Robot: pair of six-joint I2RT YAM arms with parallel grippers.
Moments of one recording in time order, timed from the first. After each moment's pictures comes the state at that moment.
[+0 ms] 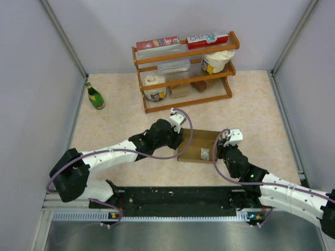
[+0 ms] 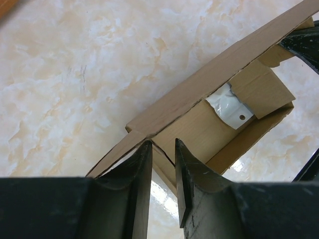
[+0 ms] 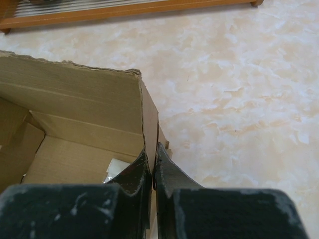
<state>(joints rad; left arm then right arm) -0.90 1.36 0.80 0.04 -0.02 -0.21 0.93 0.65 0.18 0.17 0.71 0.31</state>
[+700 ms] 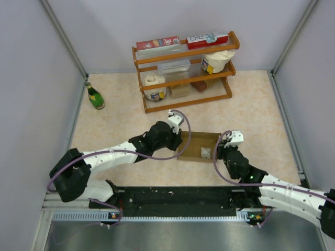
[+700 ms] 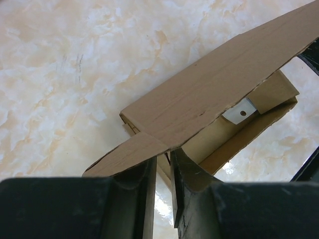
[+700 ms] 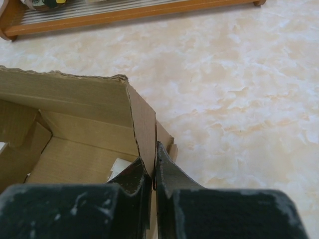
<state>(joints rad) -0.90 1.37 0.76 0.08 -0.02 -0.27 0.93 0.66 0.14 0.26 0.71 0.31</state>
